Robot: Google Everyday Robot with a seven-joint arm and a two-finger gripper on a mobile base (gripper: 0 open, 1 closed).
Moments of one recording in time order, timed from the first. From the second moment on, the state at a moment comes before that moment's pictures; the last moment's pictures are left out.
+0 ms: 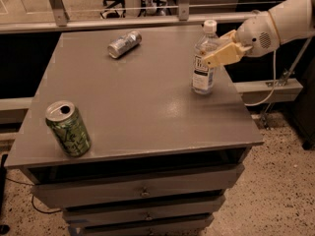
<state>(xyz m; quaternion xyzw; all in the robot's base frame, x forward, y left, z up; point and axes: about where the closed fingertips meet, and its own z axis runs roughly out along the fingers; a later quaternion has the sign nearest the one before) 0.597 -0.142 0.925 -0.72 -0.52 -0.33 0.32</state>
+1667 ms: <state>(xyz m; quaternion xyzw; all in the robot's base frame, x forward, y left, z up) 0.582 -0.176 0.967 -0.69 -0.51 -0.40 0.33</state>
